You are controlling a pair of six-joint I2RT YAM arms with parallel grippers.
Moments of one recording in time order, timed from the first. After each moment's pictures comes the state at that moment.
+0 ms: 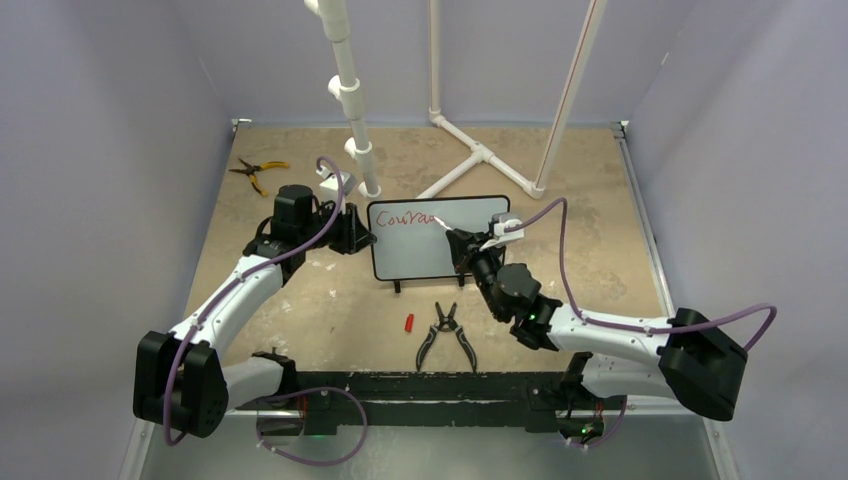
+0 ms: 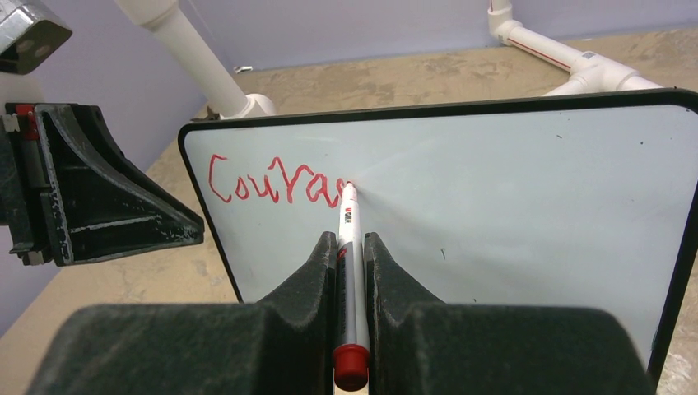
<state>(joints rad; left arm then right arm) -0.26 1.18 0.77 -0.16 0.53 -0.17 1.00 1.16 0.45 0.77 0.64 0.32</state>
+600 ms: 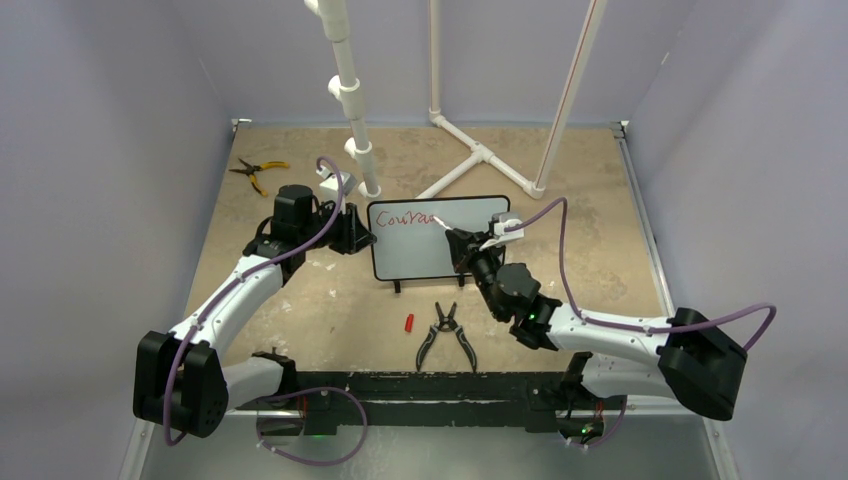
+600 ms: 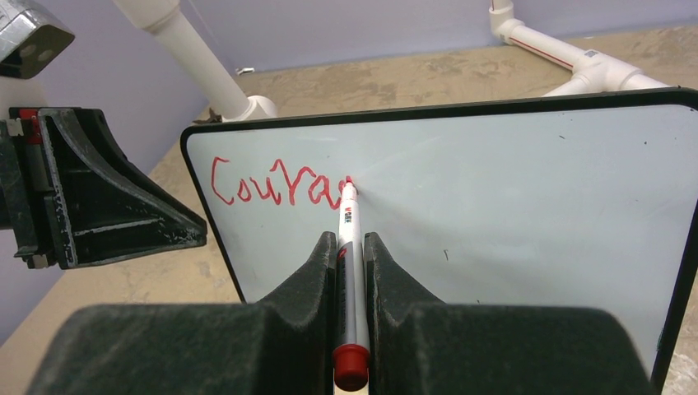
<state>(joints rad) -0.26 1.18 0.77 -0.16 0.53 -0.17 1.00 1.16 0.46 0.77 0.64 0.33</state>
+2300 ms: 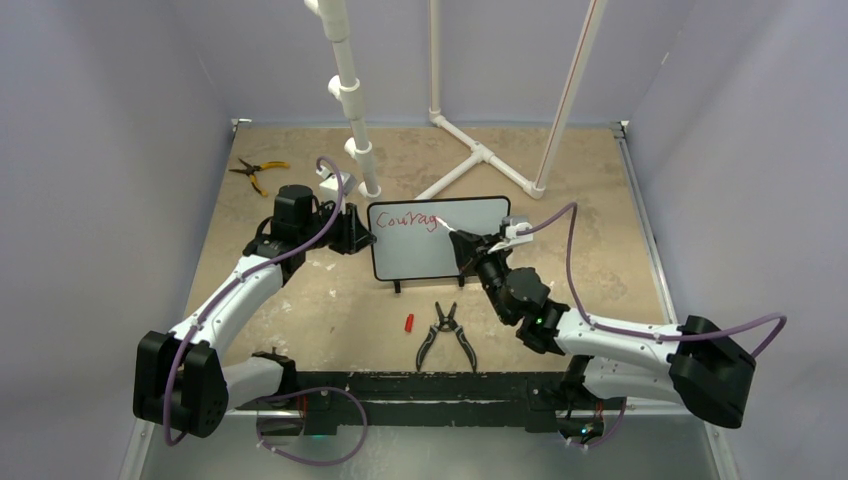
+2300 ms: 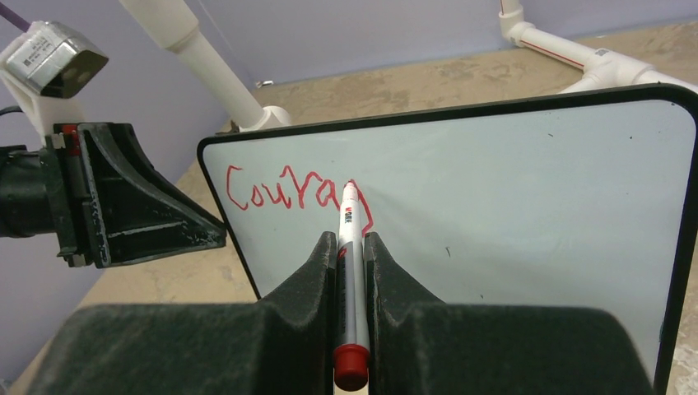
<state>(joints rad) -0.26 1.18 0.77 -0.16 0.52 -0.17 1.00 1.09 0.42 0.78 0.62 0.37</state>
